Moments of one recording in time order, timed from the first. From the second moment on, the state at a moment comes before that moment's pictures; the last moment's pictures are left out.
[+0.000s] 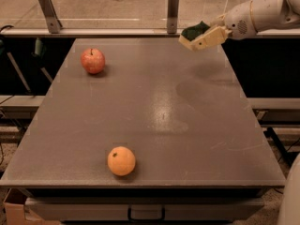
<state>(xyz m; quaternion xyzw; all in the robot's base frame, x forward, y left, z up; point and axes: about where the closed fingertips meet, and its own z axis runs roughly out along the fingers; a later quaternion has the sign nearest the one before) 0.713 -0.169 0.938 -0.46 0.74 0.22 0.43</state>
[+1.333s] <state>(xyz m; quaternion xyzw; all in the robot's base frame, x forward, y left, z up) 0.681 0.019 0.850 -0.60 0.65 0.29 0.37</state>
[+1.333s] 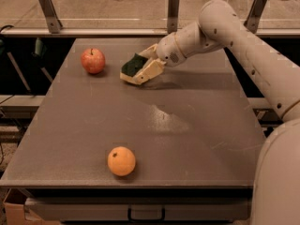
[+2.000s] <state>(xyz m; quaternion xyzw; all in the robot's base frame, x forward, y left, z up) 0.685 0.066 0.842 -0.62 0.63 0.29 0.37</state>
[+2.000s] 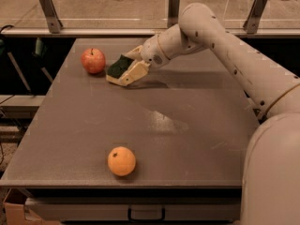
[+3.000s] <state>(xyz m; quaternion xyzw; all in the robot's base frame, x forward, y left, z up) 0.694 0.091 0.842 -0.62 0.63 0.29 0.38</state>
